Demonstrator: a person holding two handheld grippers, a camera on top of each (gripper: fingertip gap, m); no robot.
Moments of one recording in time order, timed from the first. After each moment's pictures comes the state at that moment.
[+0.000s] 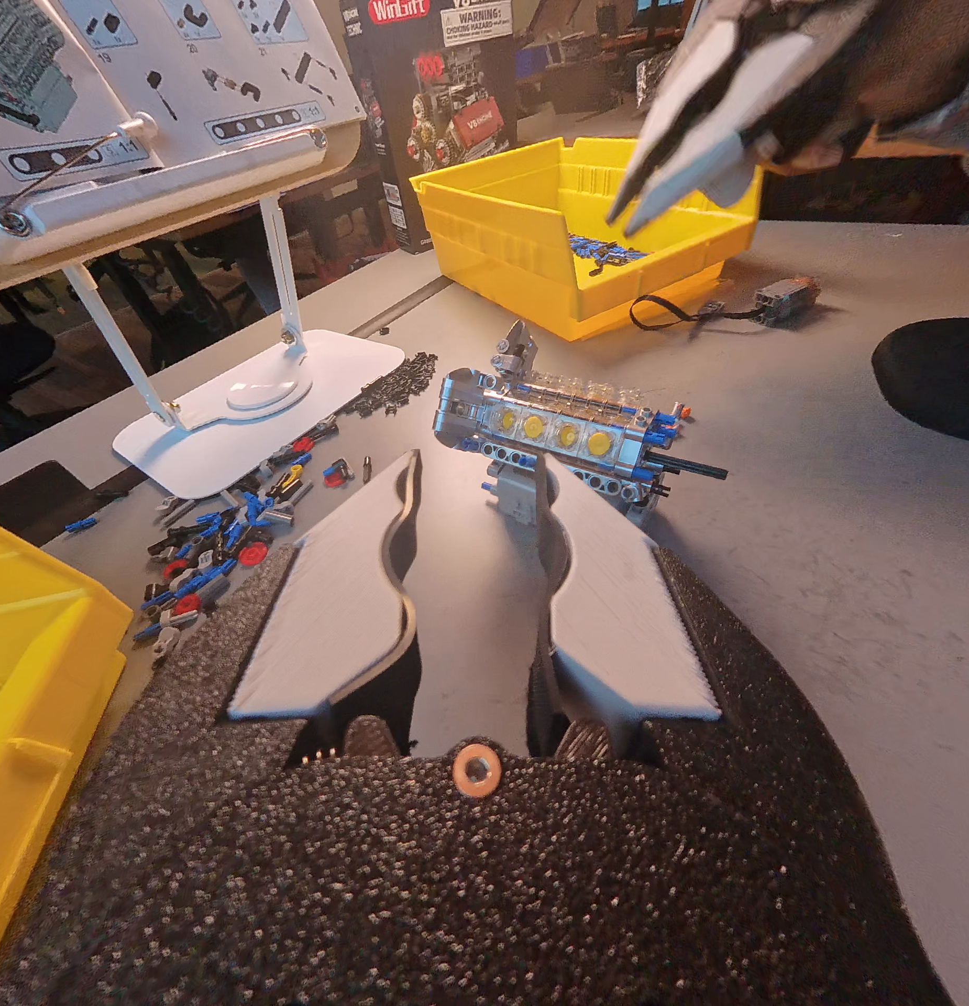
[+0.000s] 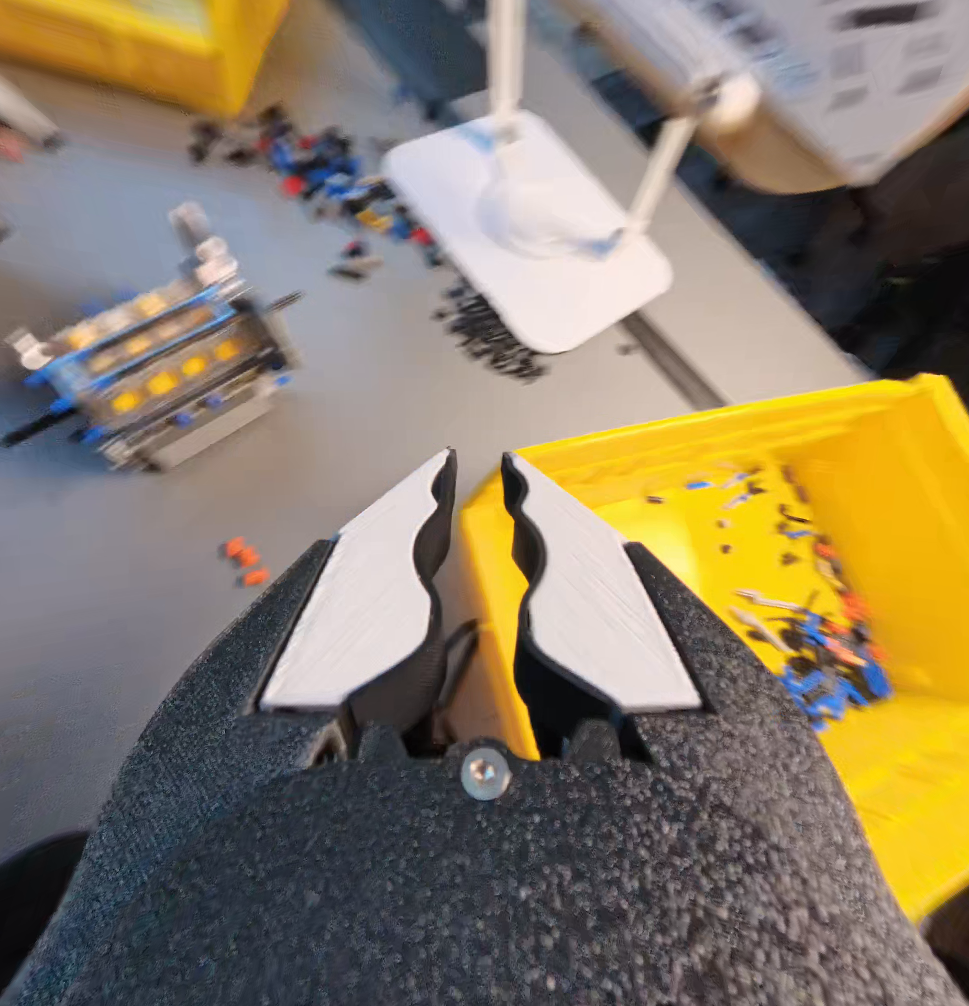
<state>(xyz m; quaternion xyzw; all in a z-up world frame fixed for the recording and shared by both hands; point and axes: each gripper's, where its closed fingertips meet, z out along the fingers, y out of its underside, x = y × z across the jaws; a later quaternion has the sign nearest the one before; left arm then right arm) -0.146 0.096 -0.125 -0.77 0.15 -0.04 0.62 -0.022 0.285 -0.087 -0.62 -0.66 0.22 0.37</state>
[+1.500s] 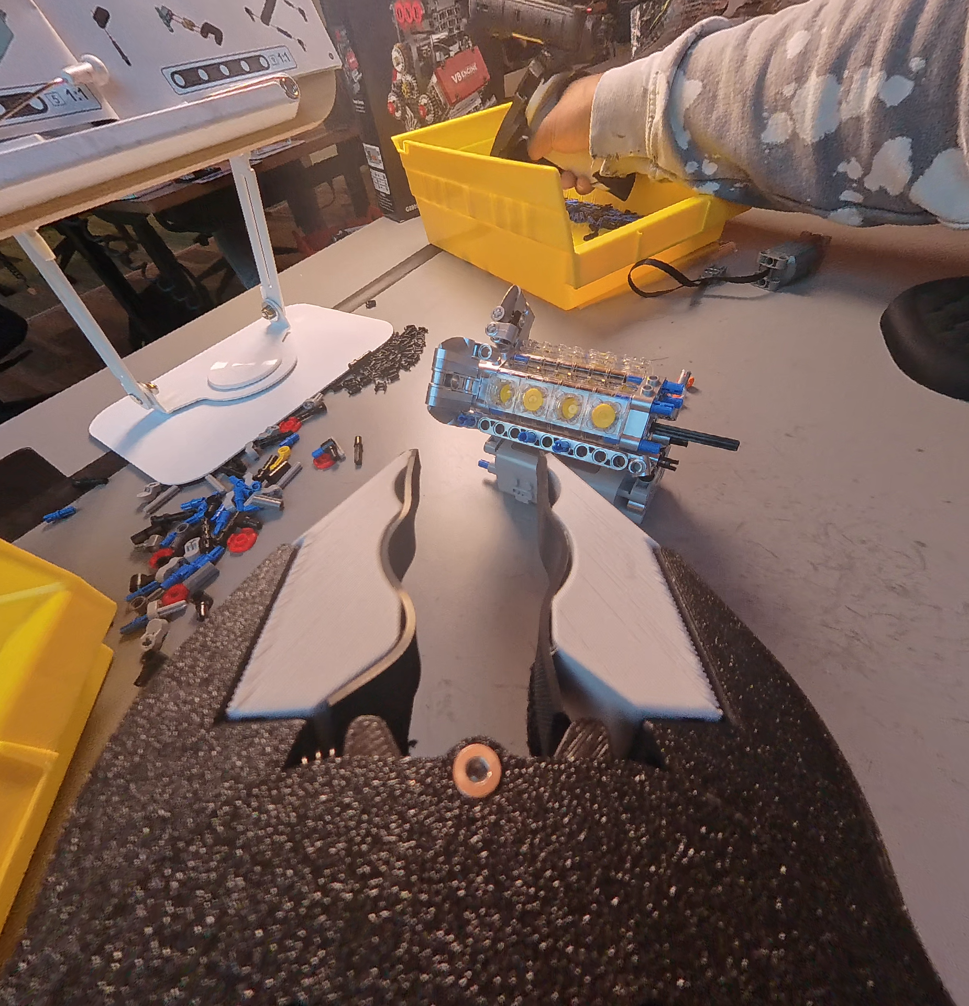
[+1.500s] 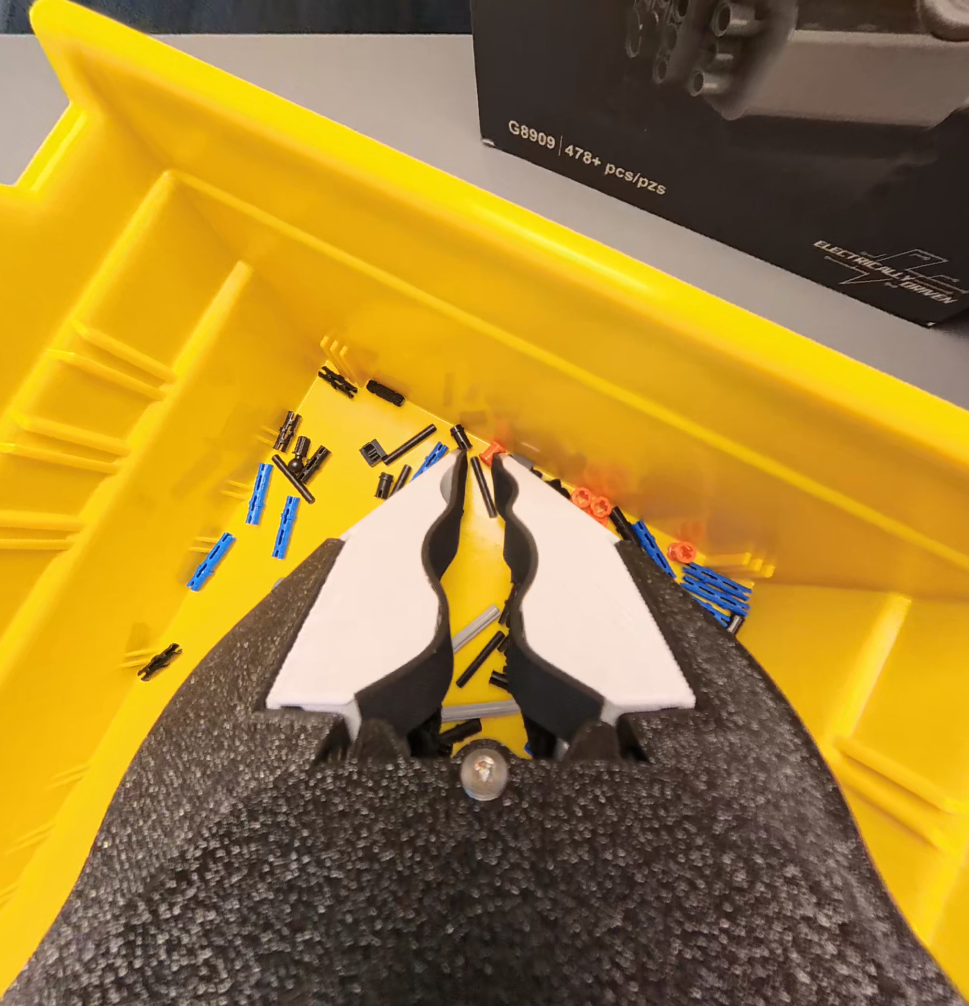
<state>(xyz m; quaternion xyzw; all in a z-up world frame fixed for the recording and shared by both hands) -0.148 0.098 -0.138 -0.78 0.16 -0.04 0.60 -0.009 0.574 -0.201 -0.88 -0.34 0.14 0.30</state>
